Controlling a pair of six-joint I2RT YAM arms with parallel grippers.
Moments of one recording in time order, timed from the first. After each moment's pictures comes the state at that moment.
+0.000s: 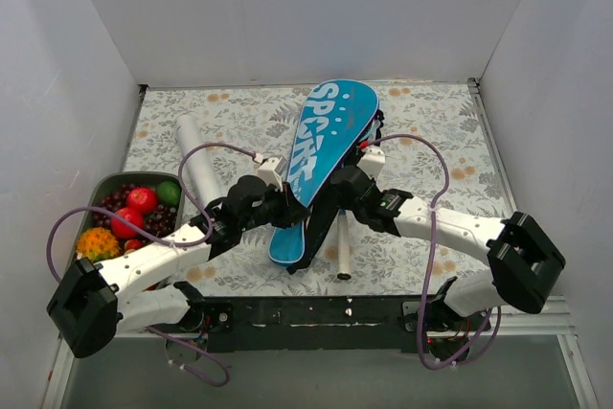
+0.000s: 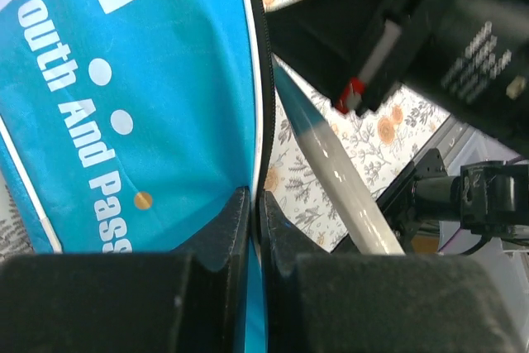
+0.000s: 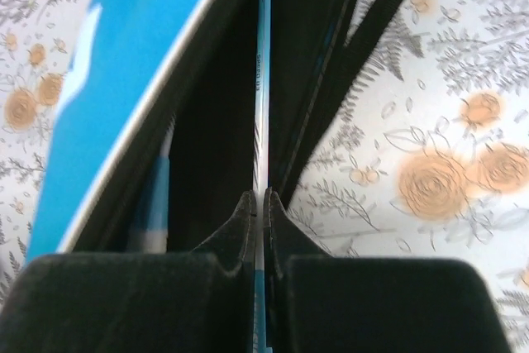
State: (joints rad) left arm -0.79 1.10 0.63 0.05 0.13 -0.65; right arm 0.93 1.38 0.85 -0.28 0.58 0.88
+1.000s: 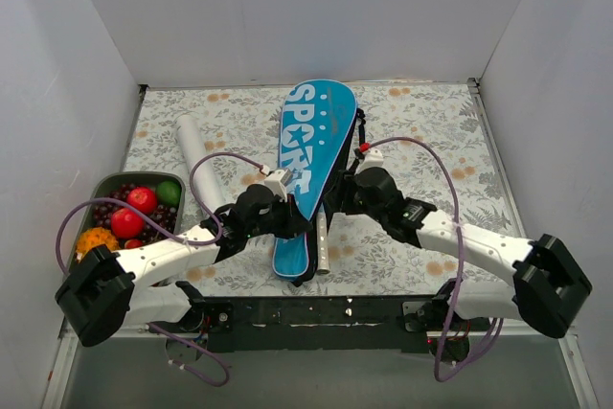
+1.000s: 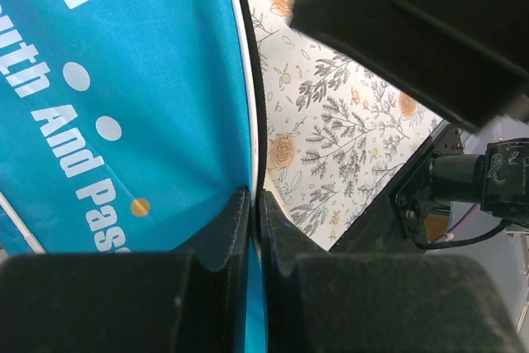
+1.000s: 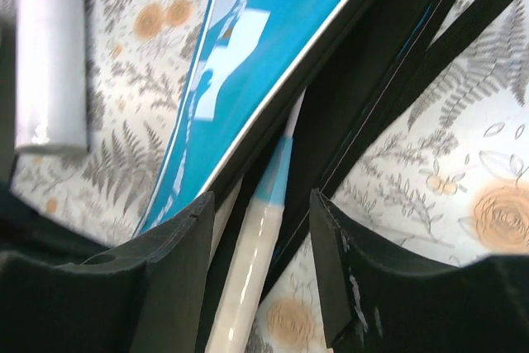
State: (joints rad) left arm -0.82 1.18 0.54 0.13 0.17 -0.70; right arm 0.84 1.28 0.72 0.03 0.21 0.63
